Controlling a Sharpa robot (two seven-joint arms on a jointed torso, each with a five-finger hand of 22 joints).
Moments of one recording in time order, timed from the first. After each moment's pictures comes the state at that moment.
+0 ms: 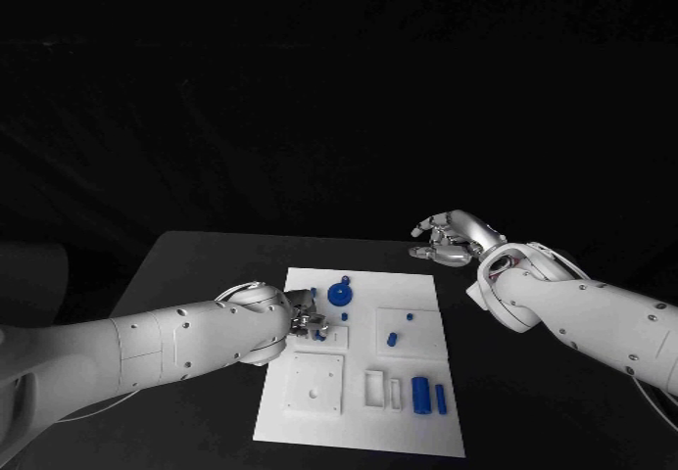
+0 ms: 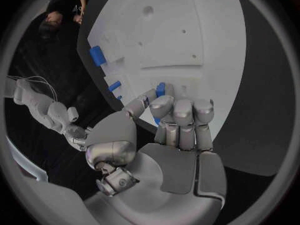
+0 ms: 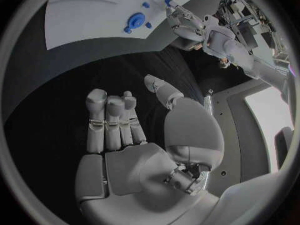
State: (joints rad) left arm 1.24 -0.59 -0.24 1.24 -1.12 -0.13 -0.43; left_hand 0.71 0.08 0.74 -0.30 0.38 1.07 0.11 0.36 0.73 1.46 -0.08 0.96 1.02 1.23 -0.15 1.36 0.90 0.13 0.97 -0.14 1.49 0.95; right arm 1.21 -0.66 0.03 1.23 -1.19 -0.48 0.00; right_hand 0.98 -0.21 0.57 -0.21 0.36 0.85 0.14 0.26 0.43 1.06 0.04 1.08 1.05 1.23 -0.06 1.21 0.92 0.18 1.18 -0.06 1.01 1.30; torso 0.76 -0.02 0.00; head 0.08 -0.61
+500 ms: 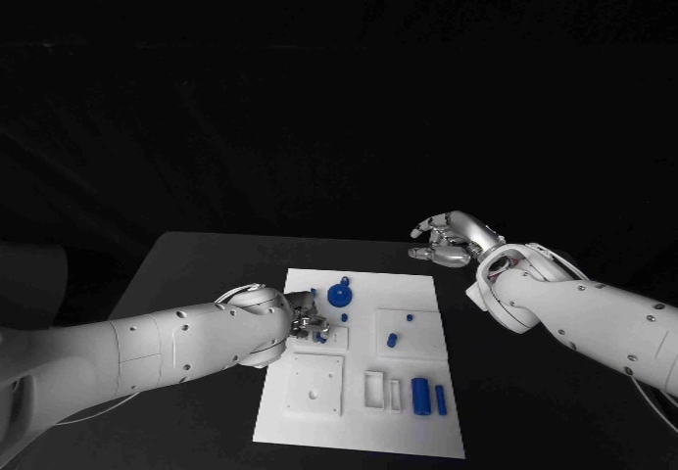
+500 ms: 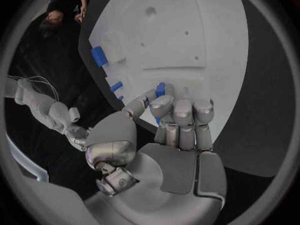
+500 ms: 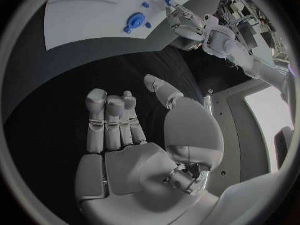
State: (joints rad) left arm 1.24 -0.59 -0.24 1.25 -1.12 -0.13 -0.42; left_hand 0.71 0.08 0.74 -0.30 0.38 1.07 0.11 0.35 0.76 1.46 -0.08 0.96 1.01 1.22 -0.15 1.36 0.90 0.13 0.97 -0.14 1.49 0.95; right arm 1.21 -0.66 0.03 1.23 -1.19 -0.48 0.00; right_hand 0.98 -0.21 0.57 -0.21 0.37 0.85 0.14 0.26 0.43 1.06 0.04 1.09 1.05 1.23 -0.06 1.21 0.92 0.18 1.18 -0.06 1.01 1.30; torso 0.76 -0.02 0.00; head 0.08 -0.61
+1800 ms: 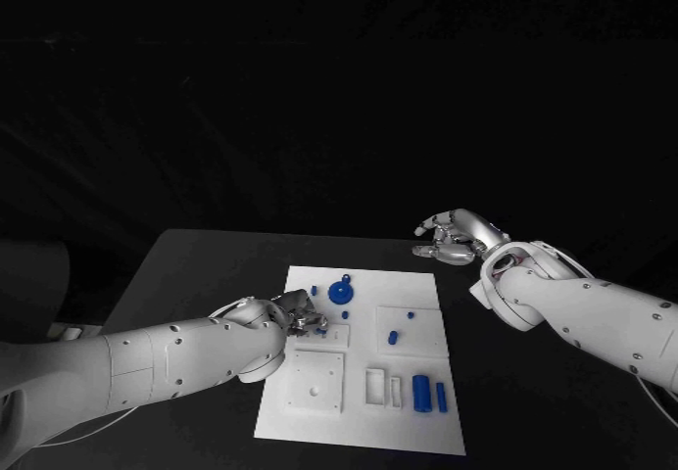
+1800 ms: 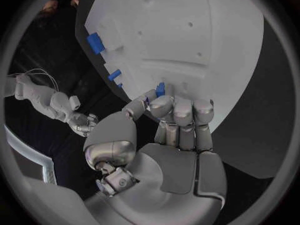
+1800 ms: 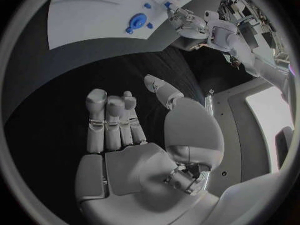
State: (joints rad) left arm 1.18 -0.63 -0.24 1.28 -1.09 -0.37 -0.38; left_hand 0.71 0.08 0.75 -0.30 0.37 1.07 0.11 0.35 0.78 1.46 -0.08 0.96 1.01 1.22 -0.15 1.36 0.90 0.13 0.97 -0.14 1.49 0.96; right arm 1.21 -0.66 0.03 1.23 -1.19 -0.48 0.00; right_hand 0.98 -0.21 0.57 -0.21 0.37 0.85 0.14 0.26 0.43 1.06 0.04 1.09 1.05 1.23 -0.07 1.21 0.92 0.18 1.18 -0.06 1.01 1.30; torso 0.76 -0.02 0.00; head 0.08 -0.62
